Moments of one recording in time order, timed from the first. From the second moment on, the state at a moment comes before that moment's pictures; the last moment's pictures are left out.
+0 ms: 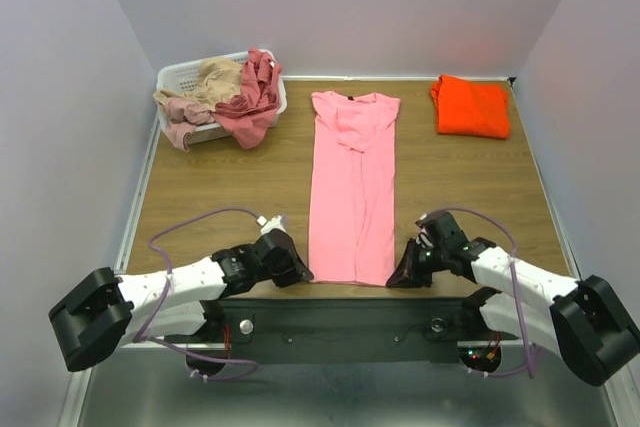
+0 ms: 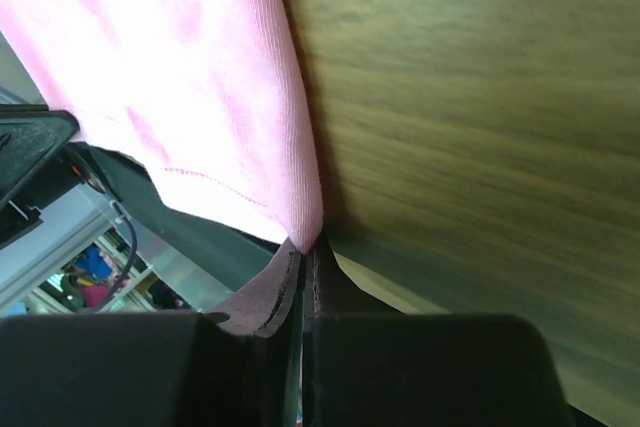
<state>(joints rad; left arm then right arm) -0.97 1.01 0.29 -0.11 -0.02 -1.19 0.53 1.05 0.29 -0.32 -0.47 0.92</state>
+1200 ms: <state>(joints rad) -0.67 1.55 1.03 -0.23 -0.18 -0.88 0.48 1.56 1.04 -0.39 0.07 0.79</state>
